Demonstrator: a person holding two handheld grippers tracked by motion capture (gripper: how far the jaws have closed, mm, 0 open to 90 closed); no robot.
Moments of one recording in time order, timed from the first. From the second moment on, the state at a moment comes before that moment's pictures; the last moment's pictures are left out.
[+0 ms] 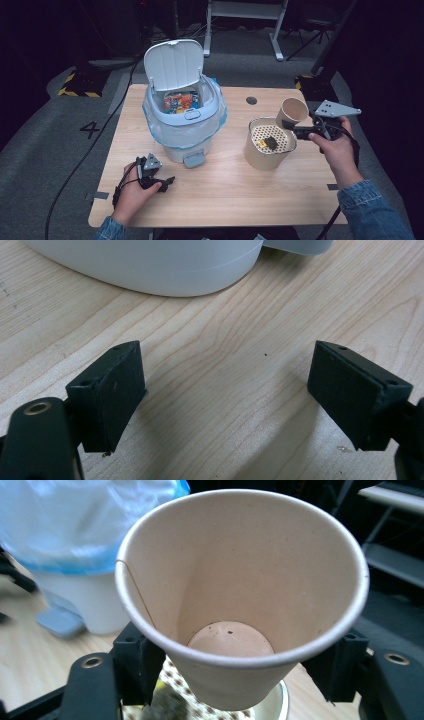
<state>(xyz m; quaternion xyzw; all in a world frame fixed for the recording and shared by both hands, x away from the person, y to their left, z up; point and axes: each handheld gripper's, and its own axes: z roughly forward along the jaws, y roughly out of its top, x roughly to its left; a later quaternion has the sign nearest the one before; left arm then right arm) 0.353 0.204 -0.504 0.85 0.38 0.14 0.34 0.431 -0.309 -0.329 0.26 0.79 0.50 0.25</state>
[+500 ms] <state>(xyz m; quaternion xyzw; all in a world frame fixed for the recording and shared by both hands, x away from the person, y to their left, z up) 0.351 0.205 -0.505 0.85 0.38 0.14 0.35 0.453 -0.287 -0.298 0.23 0.80 0.52 0.17</state>
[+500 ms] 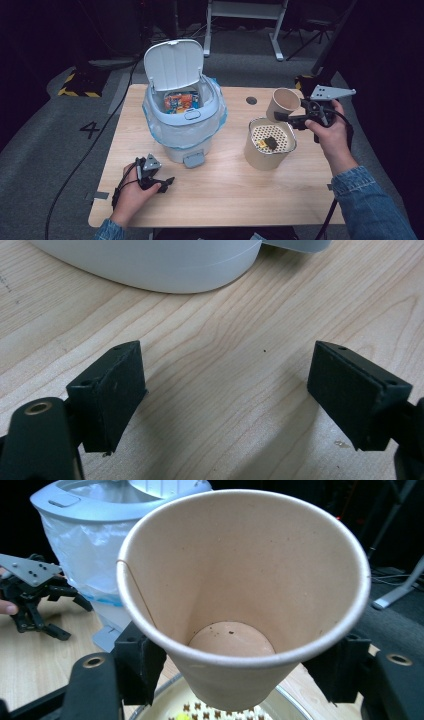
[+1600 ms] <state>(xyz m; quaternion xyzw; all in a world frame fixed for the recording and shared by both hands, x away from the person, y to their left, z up) 0.353 0.207 -0.505 0.85 0.37 0.14 0.35 0.496 -0.181 -0.232 0.17 0.80 0.55 0.14</state>
